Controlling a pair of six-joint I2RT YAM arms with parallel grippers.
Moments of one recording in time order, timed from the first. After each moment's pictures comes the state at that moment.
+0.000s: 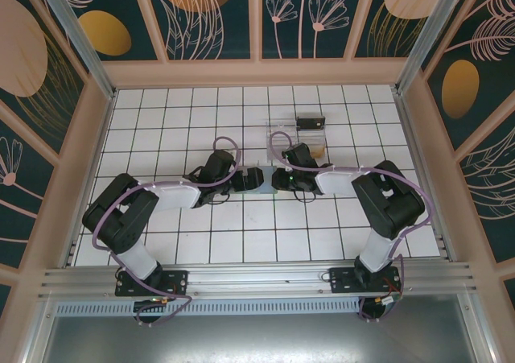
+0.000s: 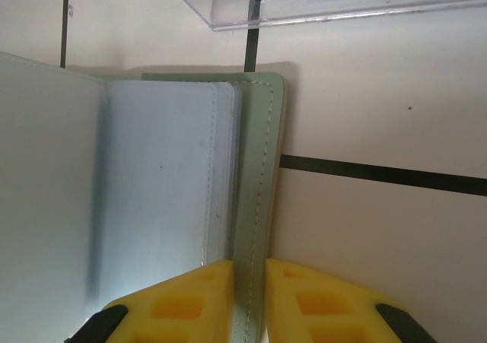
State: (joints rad) left arm -0.65 1.68 0.73 0.23 0.20 -0.74; right arm 0.60 1.74 0.82 -0.01 -0.21 0.59
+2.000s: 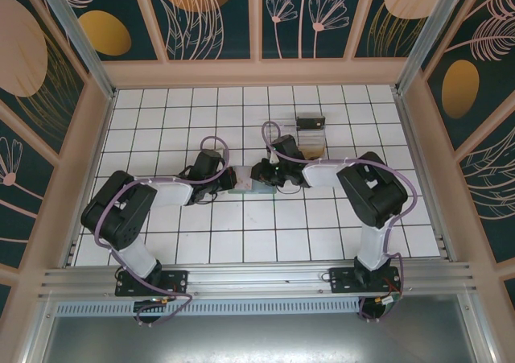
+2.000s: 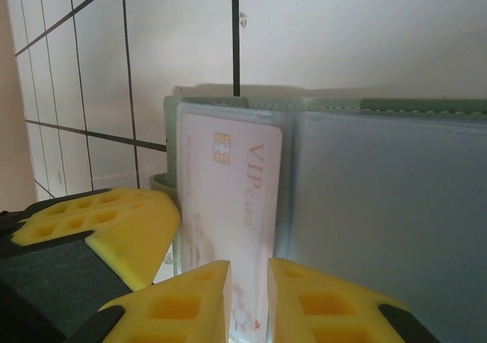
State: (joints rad) left arm -0.53 1.69 0.69 0.21 0.16 -0.66; right arm 0.64 1.88 0.97 0.09 -0.45 0.86
